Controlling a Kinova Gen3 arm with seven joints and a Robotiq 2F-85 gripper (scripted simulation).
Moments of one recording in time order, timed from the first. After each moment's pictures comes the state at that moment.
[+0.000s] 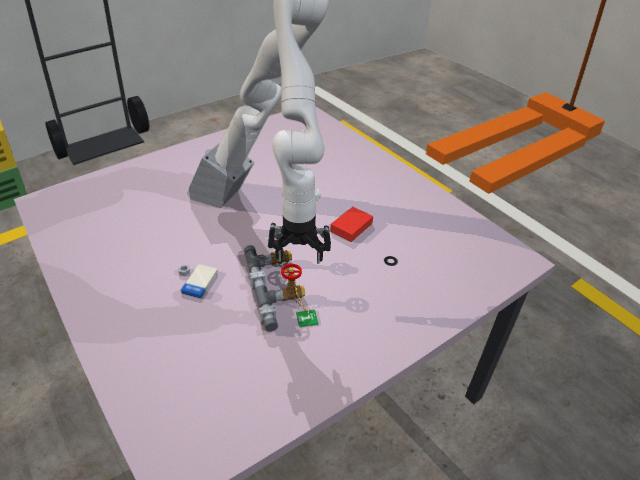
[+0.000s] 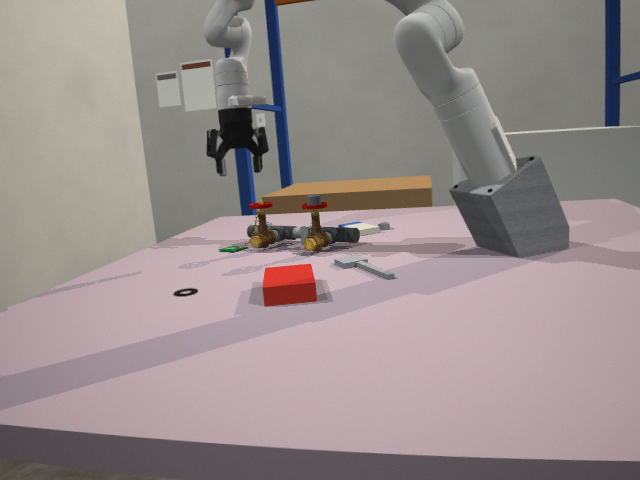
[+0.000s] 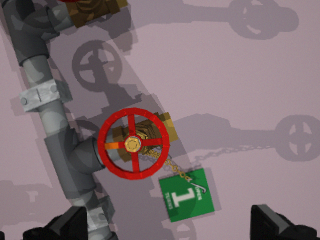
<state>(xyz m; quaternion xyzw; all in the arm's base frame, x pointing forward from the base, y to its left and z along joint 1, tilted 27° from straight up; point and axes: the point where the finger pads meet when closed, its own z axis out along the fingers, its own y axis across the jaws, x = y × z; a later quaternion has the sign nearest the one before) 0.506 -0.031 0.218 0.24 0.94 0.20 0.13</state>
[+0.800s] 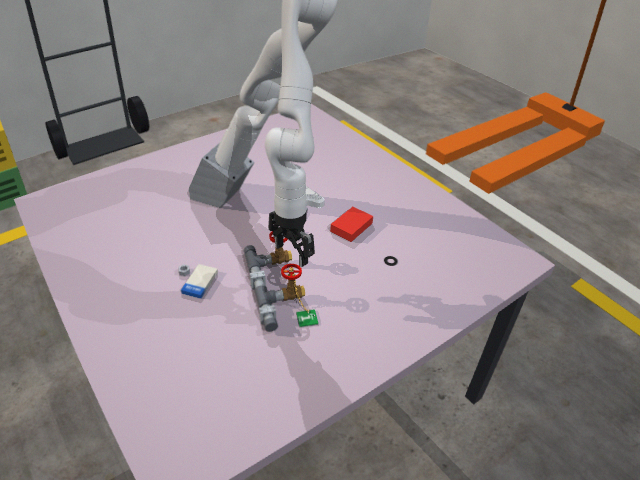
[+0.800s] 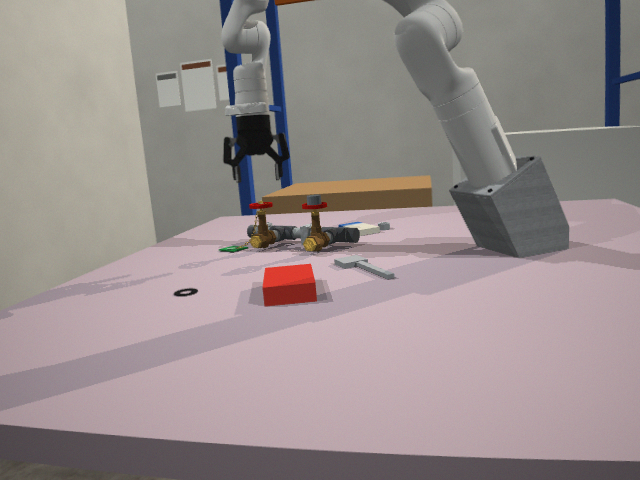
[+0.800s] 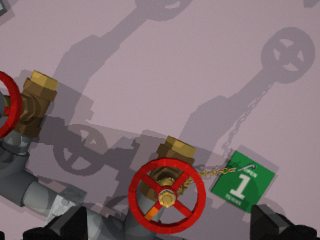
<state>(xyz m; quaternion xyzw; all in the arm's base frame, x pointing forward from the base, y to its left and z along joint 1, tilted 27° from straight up) 0.473 -0.027 0.186 0.57 0.78 0.24 0.05</state>
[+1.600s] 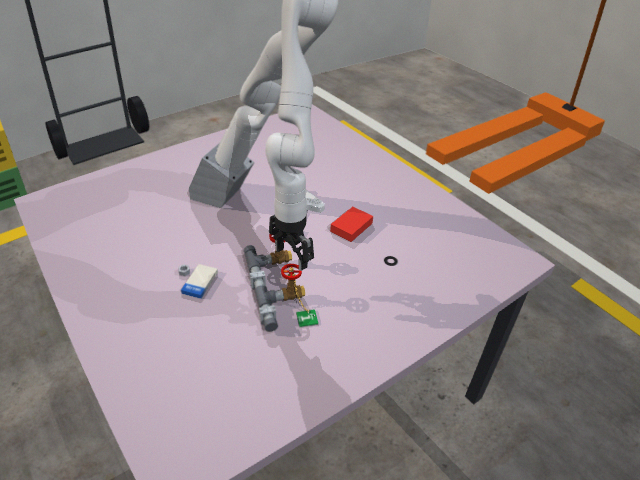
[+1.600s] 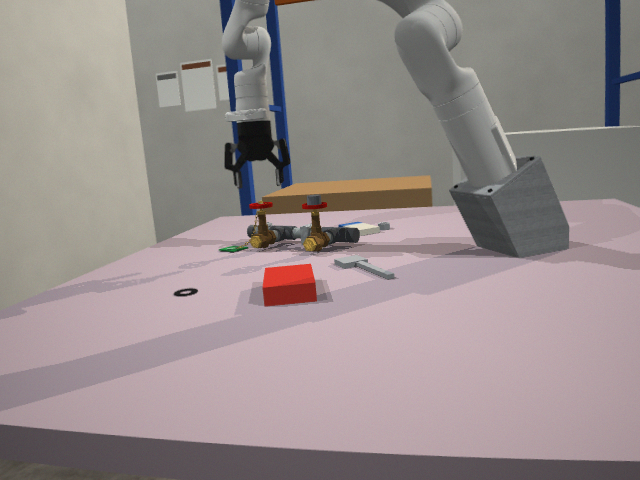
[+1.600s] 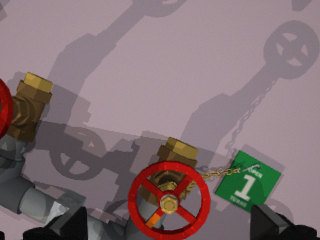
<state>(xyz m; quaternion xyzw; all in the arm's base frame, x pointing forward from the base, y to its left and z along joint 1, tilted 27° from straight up) 0.476 -0.023 0.174 0.58 0.78 0.23 0.05</state>
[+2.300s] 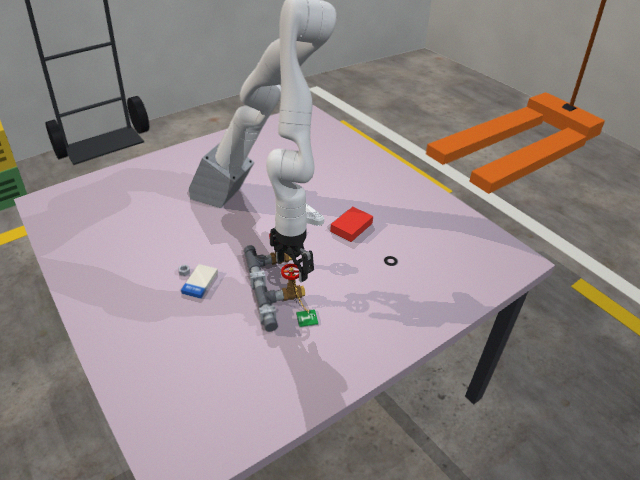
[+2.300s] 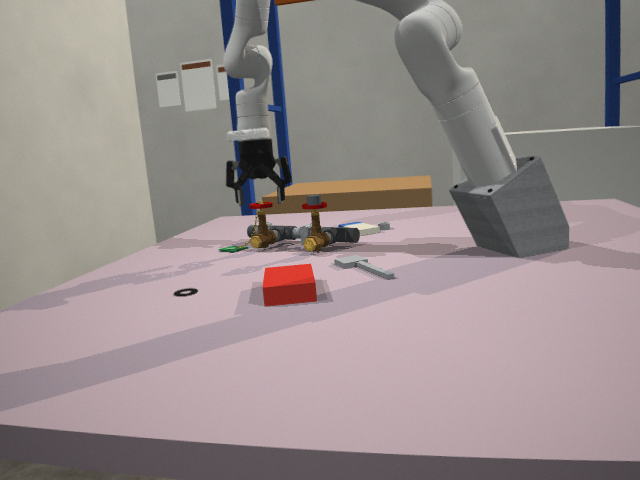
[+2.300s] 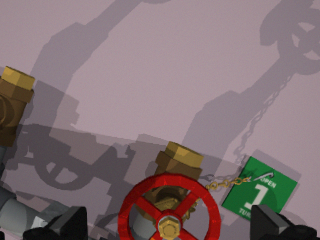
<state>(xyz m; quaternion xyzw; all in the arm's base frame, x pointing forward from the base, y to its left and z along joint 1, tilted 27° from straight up) 0.490 -0.010 0.138 0.58 0.78 0.23 0.05</state>
